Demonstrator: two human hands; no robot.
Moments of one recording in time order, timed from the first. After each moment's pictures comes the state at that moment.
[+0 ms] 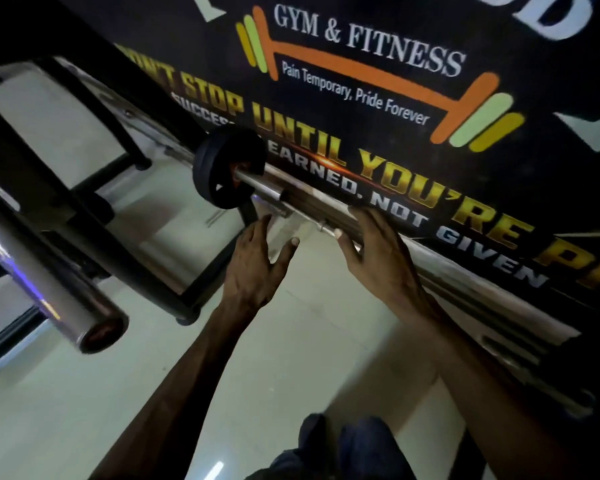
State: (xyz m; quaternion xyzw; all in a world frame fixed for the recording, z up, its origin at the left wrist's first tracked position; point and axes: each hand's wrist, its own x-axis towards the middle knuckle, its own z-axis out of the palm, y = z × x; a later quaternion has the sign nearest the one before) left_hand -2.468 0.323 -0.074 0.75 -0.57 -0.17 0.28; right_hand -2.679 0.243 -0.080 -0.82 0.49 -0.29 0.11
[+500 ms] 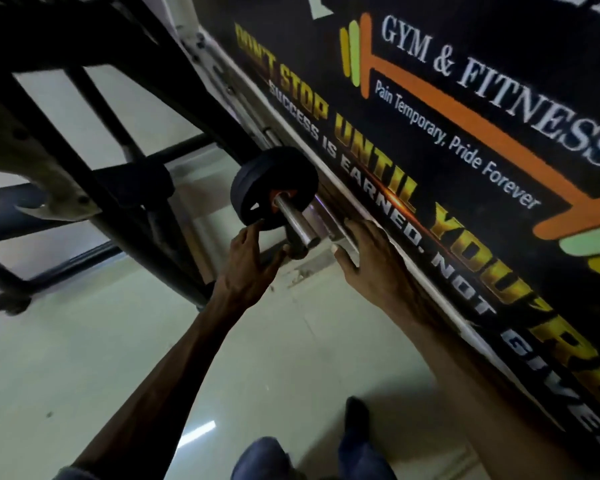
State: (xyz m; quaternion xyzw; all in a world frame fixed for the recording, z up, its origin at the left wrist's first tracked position) left_hand -2.429 0.148 -0.096 0.86 -0.41 -0.13 0.28; right_hand -2.614 -0.013 -0.109 -0.90 0.32 -0.21 0.20
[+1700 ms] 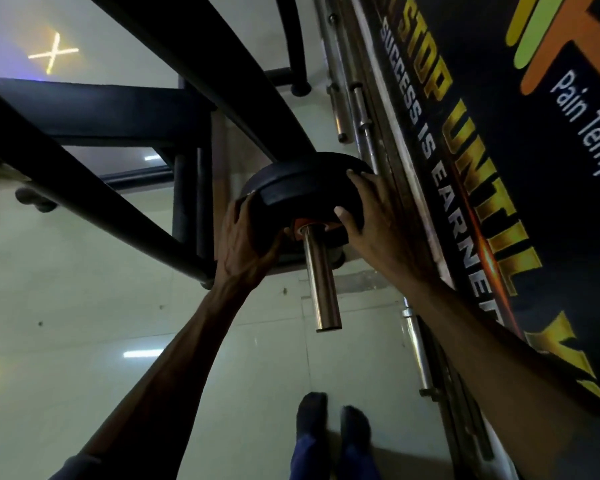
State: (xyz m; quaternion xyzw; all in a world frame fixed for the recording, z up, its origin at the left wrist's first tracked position) left_hand -2.249 -0.030 -0.259 0.91 -0.23 -0.04 0.33; right_hand -2.334 -0.258 -0.248 -0.95 0.15 -0.11 0.26
